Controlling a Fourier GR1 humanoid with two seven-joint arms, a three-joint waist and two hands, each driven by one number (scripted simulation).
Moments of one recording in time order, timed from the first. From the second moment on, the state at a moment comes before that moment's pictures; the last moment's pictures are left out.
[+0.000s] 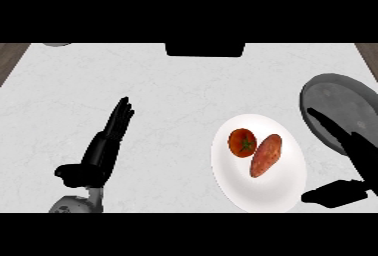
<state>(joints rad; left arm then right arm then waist) -0.08 0.18 -0.27 -1.56 0.14 0.15 -0.11 -0.02 -0.64 0.18 -1.86 0.13 0.12 0.43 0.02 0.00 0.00</state>
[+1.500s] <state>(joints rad) -0.02 0.10 -0.19 -1.64 0.04 0.08 -0.05 -0.18 -0.28 0.21 -1.49 0.53 0.27 0.45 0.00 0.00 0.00</state>
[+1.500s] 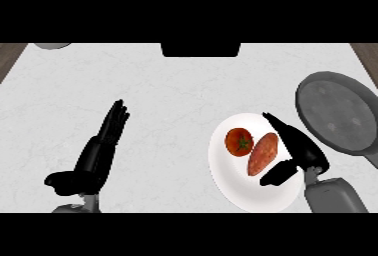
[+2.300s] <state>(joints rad) -0.03 0.07 -0.16 -1.58 0.02 0.05 -0.10 -0.25 -0.28 0.24 -1.33 0.70 0.26 0.32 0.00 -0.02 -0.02</state>
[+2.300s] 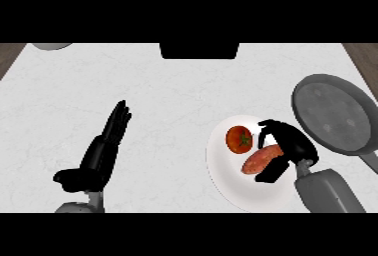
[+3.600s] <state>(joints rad) -0.02 0.06 -0.13 -1.58 0.02 0.03 -0.10 -0.29 -0.07 0.37 -1.88 1.20 0.07 0.80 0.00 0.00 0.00</state>
